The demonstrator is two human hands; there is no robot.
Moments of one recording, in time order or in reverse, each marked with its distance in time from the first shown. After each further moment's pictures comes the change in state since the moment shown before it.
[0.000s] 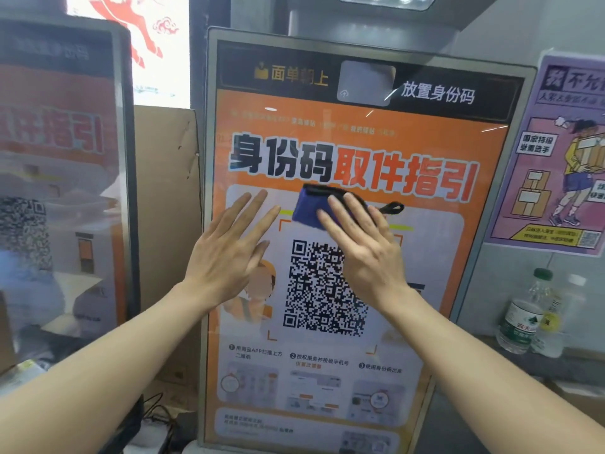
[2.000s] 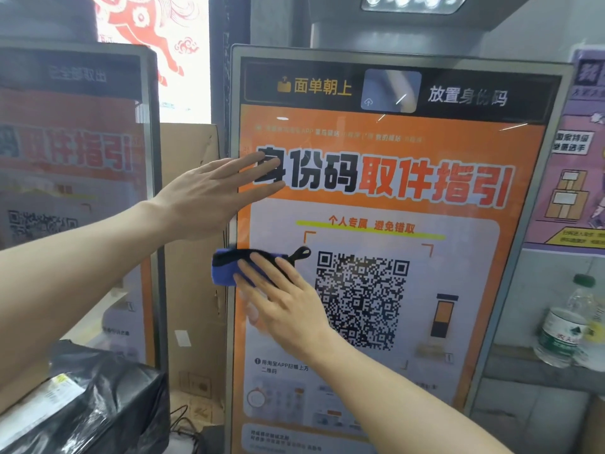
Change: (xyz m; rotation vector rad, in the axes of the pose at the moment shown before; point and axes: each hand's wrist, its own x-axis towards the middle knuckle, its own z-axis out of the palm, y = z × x) left_hand 0.068 -0.093 -0.074 0.260 -0.206 0.459; right_hand 0.015 -0.139 0.045 0.274 -0.024 -0.168
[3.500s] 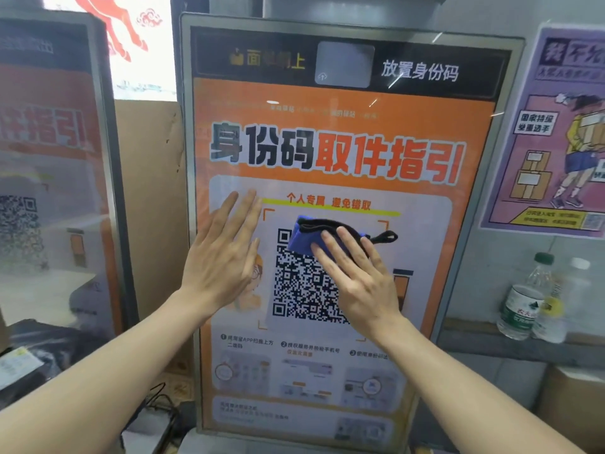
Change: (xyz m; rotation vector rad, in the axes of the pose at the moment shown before) left_hand 0.003 0.159 0.044 -0.265 0.144 -0.552; right_hand -0.109 0.105 -0.055 -0.261 0.055 0.148
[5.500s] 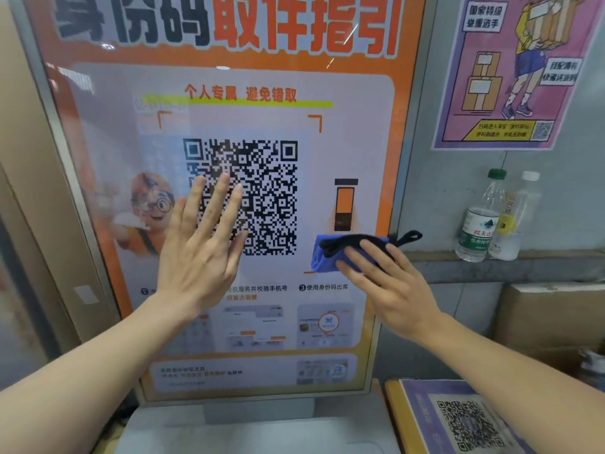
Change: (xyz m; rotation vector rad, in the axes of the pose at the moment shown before) left_hand -0.063 0.080 0.084 0.007 0.117 0.076; right_hand -0.185 0.058 0.003 -0.073 -0.122 -0.131
